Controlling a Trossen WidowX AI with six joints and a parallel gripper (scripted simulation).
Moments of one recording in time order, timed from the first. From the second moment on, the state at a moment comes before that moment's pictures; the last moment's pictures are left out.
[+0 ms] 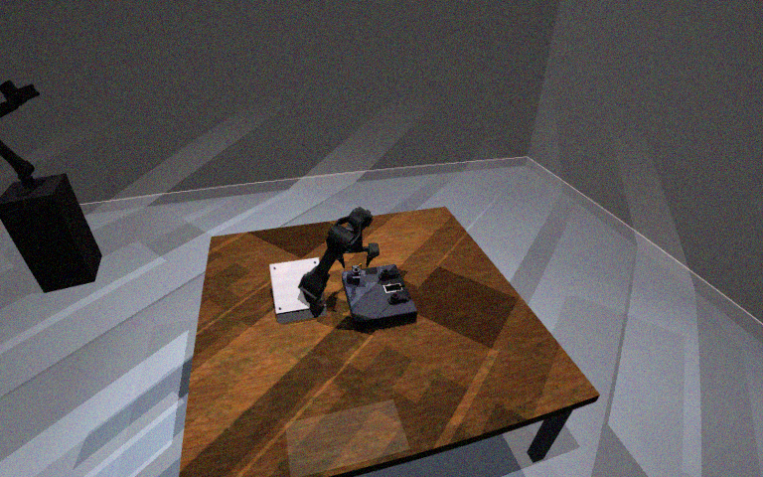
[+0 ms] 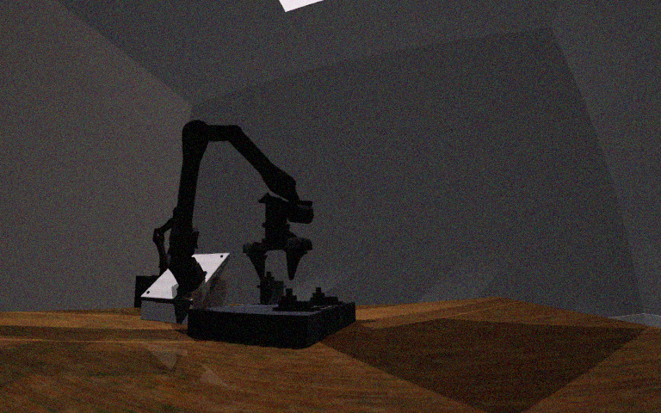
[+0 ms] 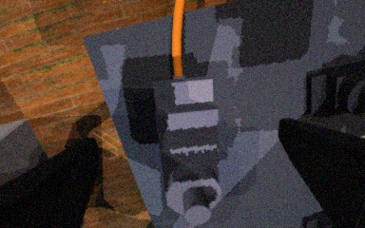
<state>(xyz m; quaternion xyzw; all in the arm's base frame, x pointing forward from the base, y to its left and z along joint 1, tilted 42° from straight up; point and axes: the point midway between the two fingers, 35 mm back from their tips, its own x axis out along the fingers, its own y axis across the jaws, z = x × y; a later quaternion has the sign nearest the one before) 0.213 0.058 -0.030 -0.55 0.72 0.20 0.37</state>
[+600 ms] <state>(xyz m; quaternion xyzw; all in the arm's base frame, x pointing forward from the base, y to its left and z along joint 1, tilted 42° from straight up) 0.210 0.050 -0.038 -0.55 0.72 0.20 0.37</state>
